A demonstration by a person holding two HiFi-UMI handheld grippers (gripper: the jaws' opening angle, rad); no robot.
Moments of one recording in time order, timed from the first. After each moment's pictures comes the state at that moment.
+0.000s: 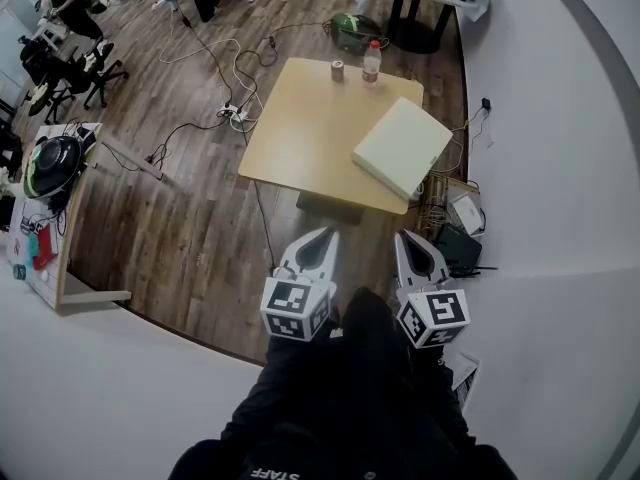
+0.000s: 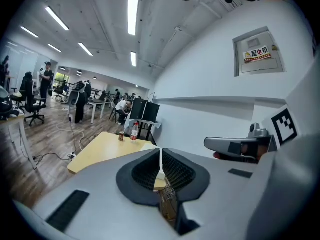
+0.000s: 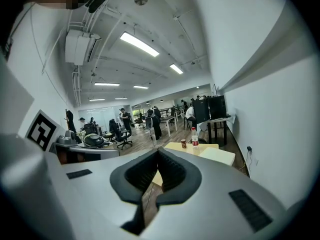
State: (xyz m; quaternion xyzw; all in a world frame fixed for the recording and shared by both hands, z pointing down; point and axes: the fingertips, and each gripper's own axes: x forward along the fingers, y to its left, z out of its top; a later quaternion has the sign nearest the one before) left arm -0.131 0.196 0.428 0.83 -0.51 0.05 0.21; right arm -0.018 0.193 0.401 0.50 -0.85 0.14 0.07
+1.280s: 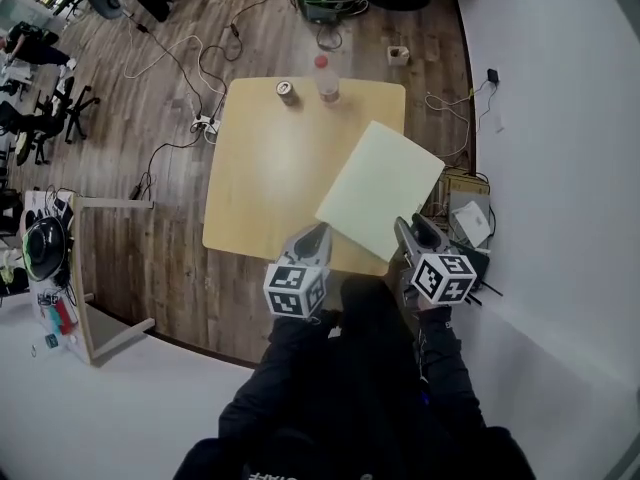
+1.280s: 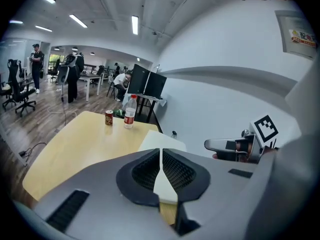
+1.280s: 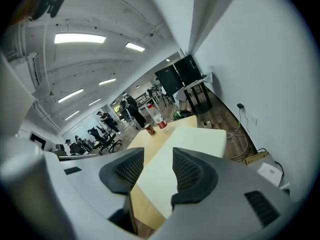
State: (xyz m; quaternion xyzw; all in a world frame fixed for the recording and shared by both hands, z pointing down) left arm -0.027 -0.118 0.576 0.81 -0.48 0.16 0.31; right arm 0.142 -0.130 0.589 0.52 -0.77 0.37 0.07
